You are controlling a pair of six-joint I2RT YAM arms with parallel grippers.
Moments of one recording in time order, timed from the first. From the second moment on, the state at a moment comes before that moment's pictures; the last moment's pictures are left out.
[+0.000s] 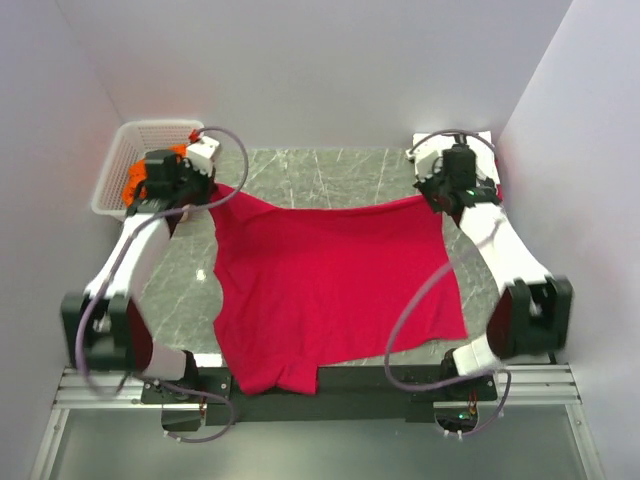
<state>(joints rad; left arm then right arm) -0.01 1.33 1.12 -0.25 0.32 0.29 0.09 1.42 1.21 -0.46 -0.01 -0.56</state>
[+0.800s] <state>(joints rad) 0.02 2.16 1.80 -0.26 0.33 0.12 0.11 1.91 1.66 -0.65 0.02 -0.34</state>
